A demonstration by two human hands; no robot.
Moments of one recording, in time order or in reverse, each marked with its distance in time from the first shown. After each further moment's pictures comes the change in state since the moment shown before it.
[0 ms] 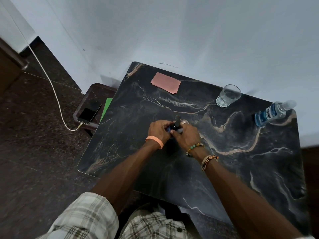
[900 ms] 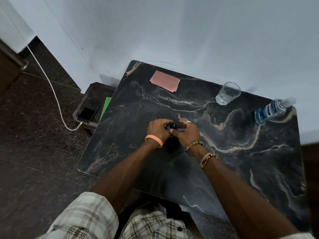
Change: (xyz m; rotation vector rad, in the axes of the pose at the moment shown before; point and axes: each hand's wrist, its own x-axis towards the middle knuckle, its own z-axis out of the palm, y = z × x) left_hand 0.000 -0.002 0.001 -0.004 -0.002 0.005; right_hand -0.003 -0.001 -0.001 0.309 0.022 0.158
